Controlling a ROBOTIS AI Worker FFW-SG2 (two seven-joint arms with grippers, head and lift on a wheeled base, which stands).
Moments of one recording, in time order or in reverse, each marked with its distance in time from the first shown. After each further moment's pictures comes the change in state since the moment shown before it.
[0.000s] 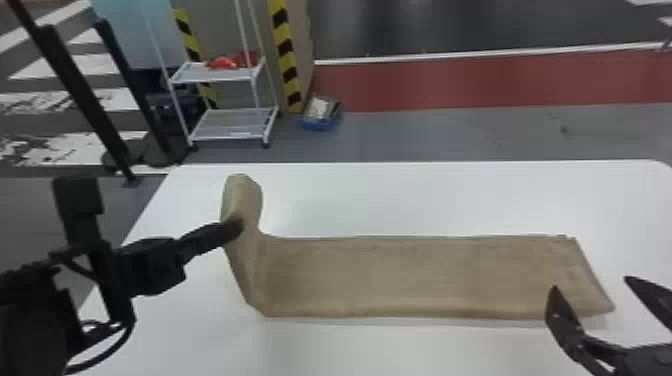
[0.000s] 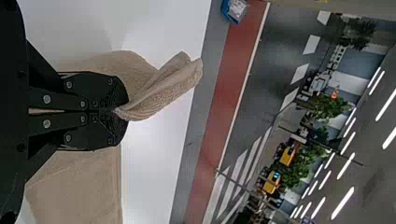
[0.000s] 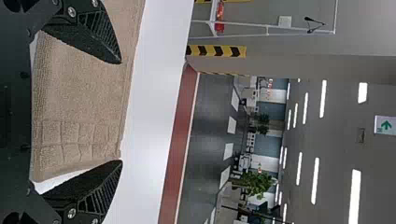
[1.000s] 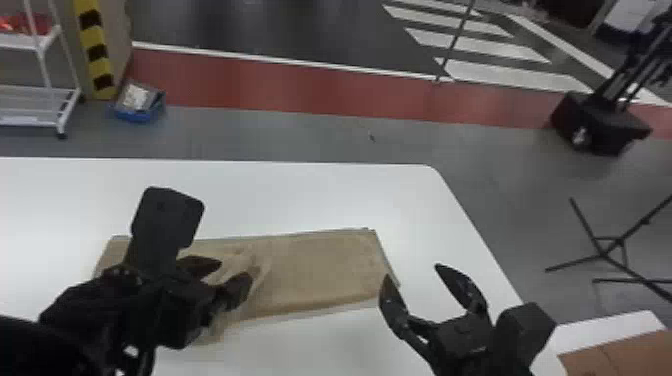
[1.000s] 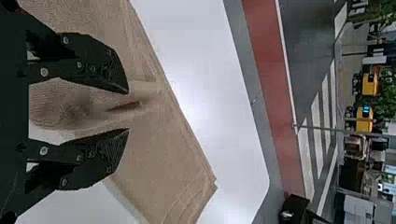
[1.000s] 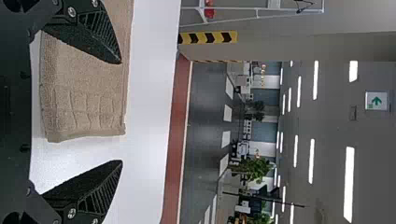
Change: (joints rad) left arm -0.006 -0.002 -0.870 0.078 -0.317 -0.042 0.391; right arm 0.047 0.000 -0.099 -0.018 -0.121 -0.039 0.026
